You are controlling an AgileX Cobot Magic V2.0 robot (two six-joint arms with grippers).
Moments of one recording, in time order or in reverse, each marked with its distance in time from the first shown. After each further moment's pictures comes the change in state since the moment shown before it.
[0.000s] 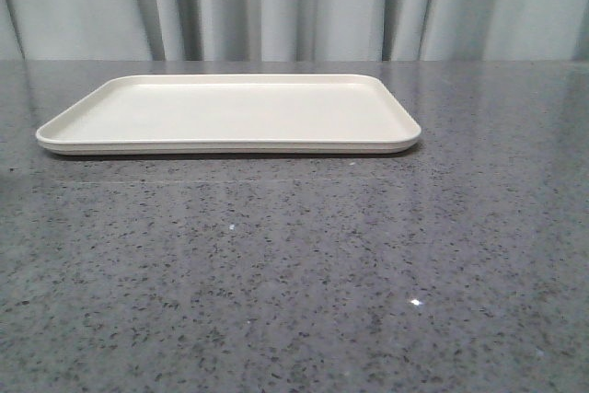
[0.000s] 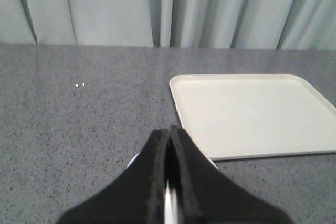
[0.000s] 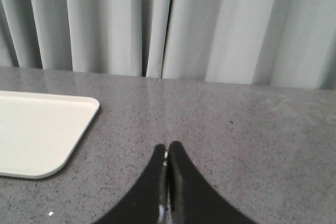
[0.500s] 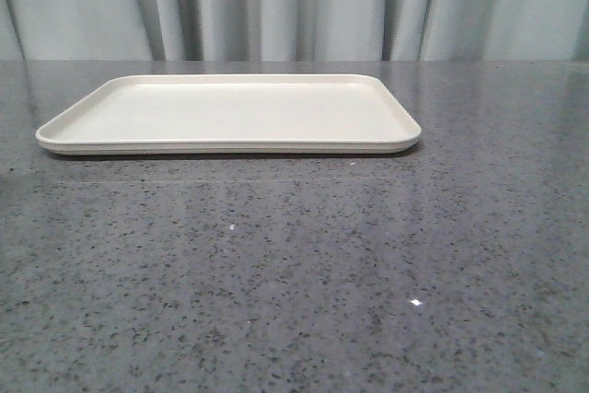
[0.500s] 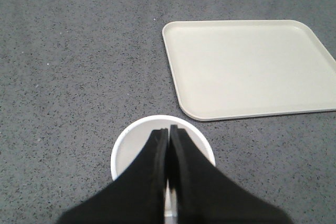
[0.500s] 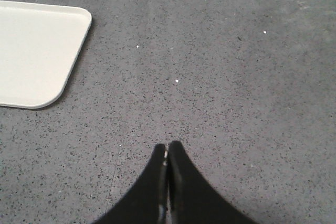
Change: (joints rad) left arm 0.000 0.250 -0.197 -0.020 0.207 -0.002; right arm 0.000 0.344 -0.311 0.002 0.385 0.000
